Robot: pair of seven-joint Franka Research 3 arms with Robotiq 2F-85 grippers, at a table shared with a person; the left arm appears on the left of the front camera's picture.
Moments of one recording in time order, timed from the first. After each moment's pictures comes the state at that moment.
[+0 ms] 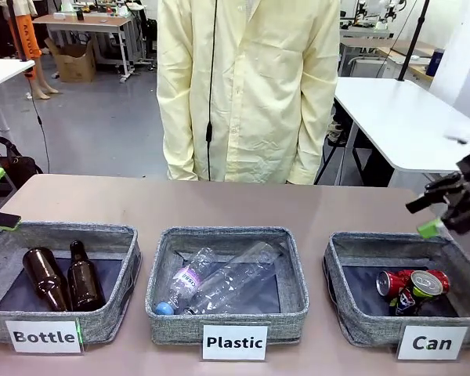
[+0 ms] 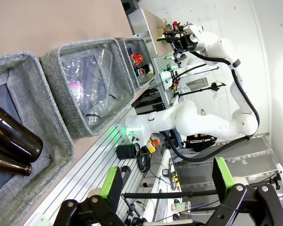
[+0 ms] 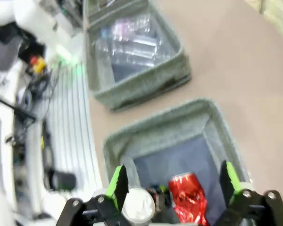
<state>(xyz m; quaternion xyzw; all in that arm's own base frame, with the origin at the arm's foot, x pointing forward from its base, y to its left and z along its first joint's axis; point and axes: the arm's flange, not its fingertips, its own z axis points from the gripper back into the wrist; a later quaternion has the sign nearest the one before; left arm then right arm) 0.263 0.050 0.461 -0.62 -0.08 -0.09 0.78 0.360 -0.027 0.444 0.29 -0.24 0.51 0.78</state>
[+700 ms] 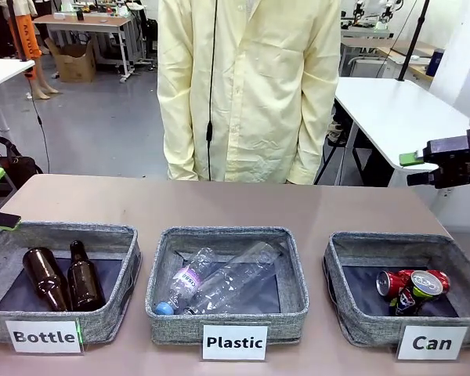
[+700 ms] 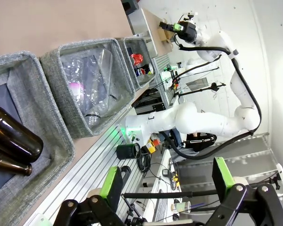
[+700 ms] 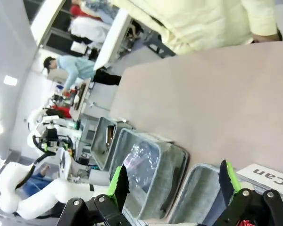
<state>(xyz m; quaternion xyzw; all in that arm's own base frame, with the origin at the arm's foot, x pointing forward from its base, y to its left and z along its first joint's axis) 0.263 0.050 0.461 -0.62 -0.07 -0.09 0.78 0.401 -0.049 0.448 0.45 -0.26 0.06 0.85</state>
